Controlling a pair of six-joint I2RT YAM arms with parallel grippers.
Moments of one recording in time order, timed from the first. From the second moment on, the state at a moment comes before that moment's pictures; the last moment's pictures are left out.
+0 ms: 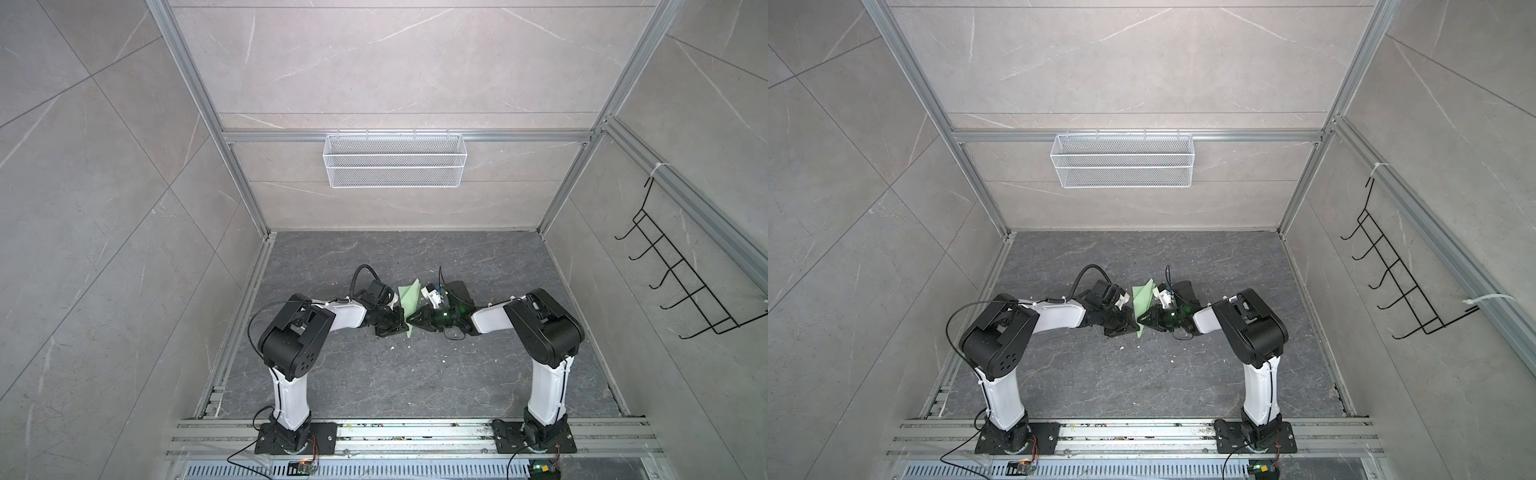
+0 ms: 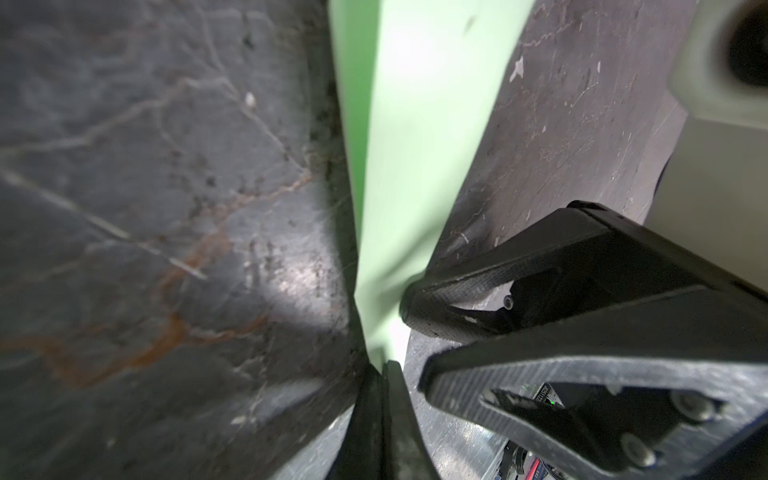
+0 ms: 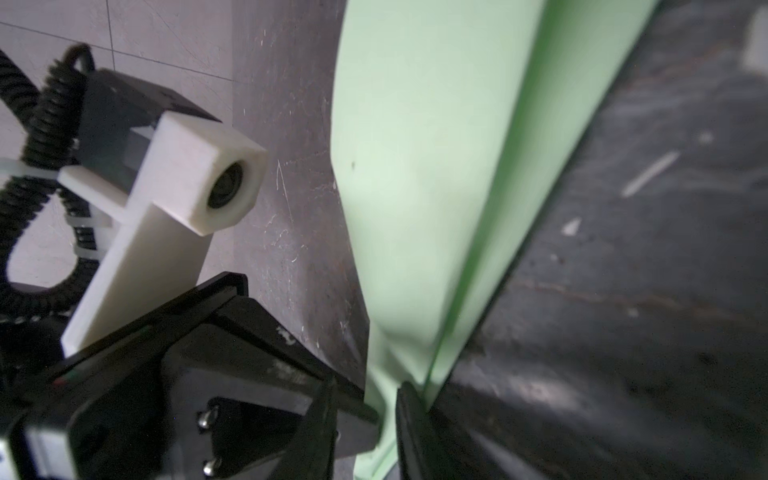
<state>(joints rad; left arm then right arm) -0.61 1.89 1.00 -0.14 0.55 -0.74 0.47 1.98 0.83 0.42 -0.76 0.75</state>
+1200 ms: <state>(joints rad) -0.54 1.95 1.16 -0.16 0.55 -0.65 0.47 1.98 0.85 0.39 -0.71 0.78</state>
